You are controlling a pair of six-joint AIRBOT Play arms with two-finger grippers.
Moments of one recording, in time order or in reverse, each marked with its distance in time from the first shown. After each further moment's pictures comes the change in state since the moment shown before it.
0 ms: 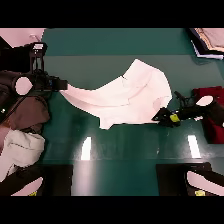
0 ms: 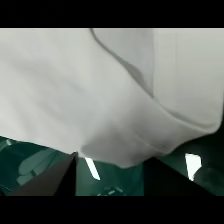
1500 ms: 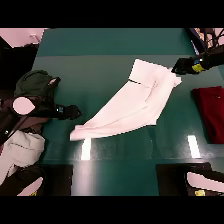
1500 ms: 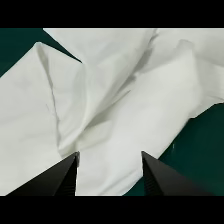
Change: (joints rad) left arm 0.000 0.150 -0.282 -0.529 -0.129 0.127; right arm 0.076 -0.111 0.873 -0.417 0.208 -0.016
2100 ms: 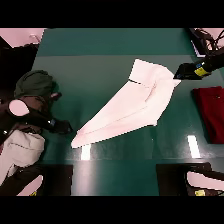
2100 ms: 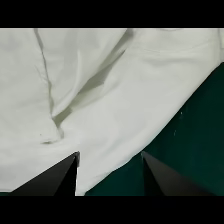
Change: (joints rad) left arm 0.164 0.000 -0.159 -0.043 -0.257 0.314; right arm -0.041 -0.024 0.019 0.003 0.138 0.002
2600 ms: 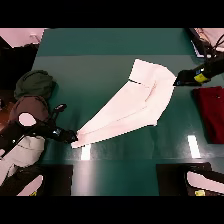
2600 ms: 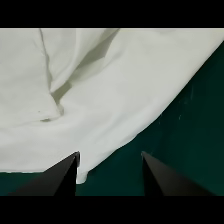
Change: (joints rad) left arm 0.011 0.000 -0.173 -0.120 0.124 0.142; right arm 0.000 0.064 -0.122 0.000 0.011 -0.001
